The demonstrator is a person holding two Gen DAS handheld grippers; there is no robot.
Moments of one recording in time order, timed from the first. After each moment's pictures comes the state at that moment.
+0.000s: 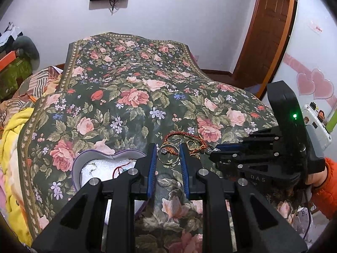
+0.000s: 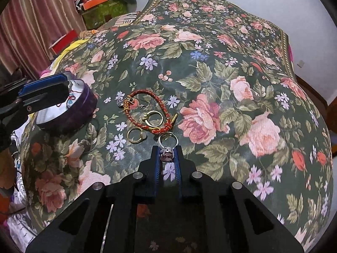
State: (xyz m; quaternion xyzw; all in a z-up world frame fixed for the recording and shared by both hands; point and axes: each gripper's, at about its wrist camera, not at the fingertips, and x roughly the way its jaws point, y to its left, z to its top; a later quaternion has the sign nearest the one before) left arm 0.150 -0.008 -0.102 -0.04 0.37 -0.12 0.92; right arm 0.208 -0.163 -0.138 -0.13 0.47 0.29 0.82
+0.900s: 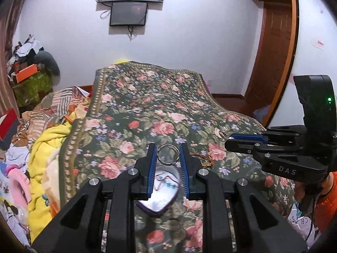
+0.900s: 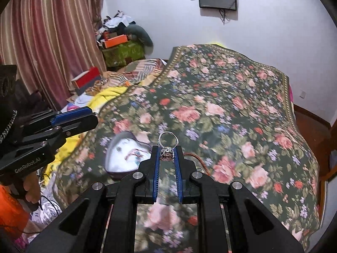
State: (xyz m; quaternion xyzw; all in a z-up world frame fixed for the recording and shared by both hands) left arm 0.091 0.038 -0.031 -0.04 0.29 -0.07 0.95; right arm 0.165 -0.125 -0.042 -0.08 0.35 0.35 0.87
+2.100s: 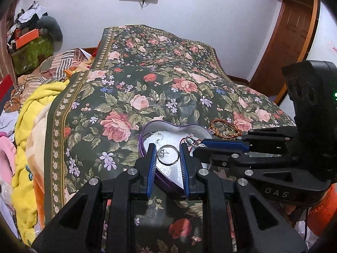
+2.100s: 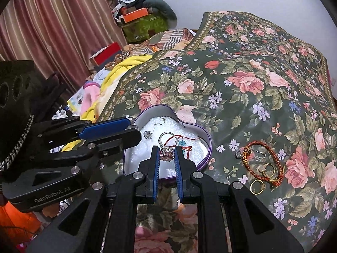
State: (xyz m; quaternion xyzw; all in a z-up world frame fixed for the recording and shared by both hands) left arm 0.114 0.072 -0.116 -0.09 0.38 -0.06 0.92; right arm 0.180 -0.054 -0.120 -0.08 0.44 0.42 0.79
